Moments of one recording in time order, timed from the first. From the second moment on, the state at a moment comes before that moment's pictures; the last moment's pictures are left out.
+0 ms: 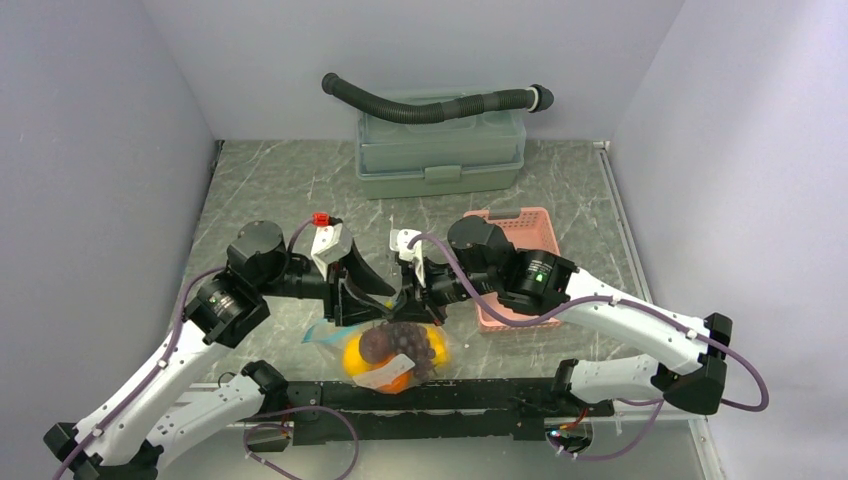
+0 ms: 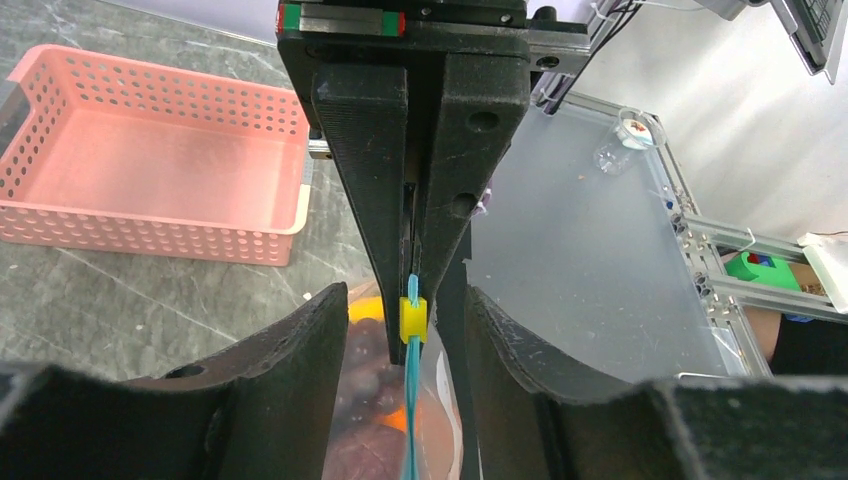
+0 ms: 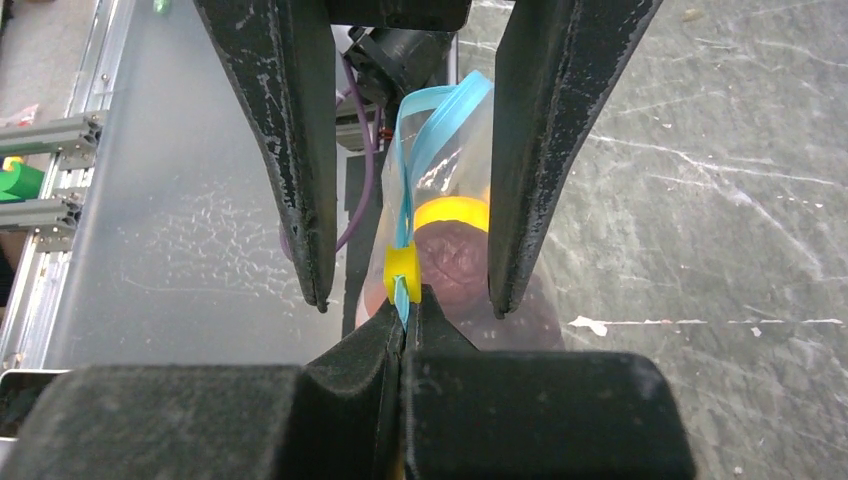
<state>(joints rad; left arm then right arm) -0.67 0.76 0.93 -0.30 0.92 -0.18 1.11 1.18 1.22 -0.47 -0.53 0.00</state>
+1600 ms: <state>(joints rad) -0.67 0.75 0.93 -0.30 0.92 -0.14 1.12 1.07 1.23 -0.51 -0.36 0.04</state>
